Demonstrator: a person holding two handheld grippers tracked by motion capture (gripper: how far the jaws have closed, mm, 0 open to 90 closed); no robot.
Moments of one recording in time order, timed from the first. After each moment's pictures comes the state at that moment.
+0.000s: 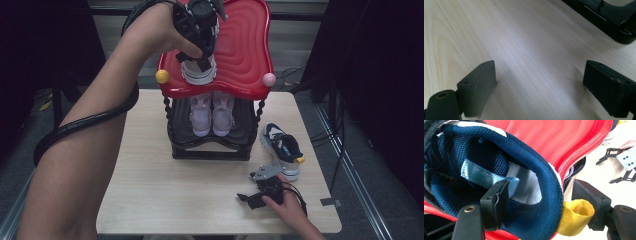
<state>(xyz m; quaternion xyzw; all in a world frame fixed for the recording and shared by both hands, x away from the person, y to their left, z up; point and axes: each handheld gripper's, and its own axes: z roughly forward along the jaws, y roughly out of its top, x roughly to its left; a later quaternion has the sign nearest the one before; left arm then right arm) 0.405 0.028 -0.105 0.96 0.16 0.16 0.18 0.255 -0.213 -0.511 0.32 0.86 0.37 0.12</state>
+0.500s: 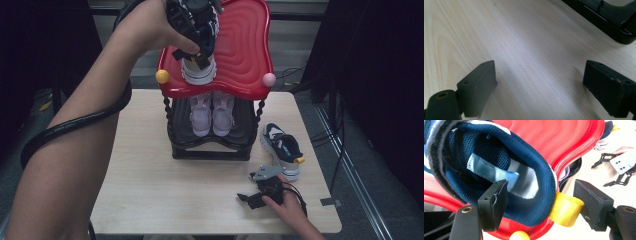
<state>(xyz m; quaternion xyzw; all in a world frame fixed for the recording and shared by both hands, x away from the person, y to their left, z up) 0.397 0.038 -0.094 0.95 0.18 0.15 0.19 0.255 -0.213 -0.511 0.32 0.86 0.37 0.12</state>
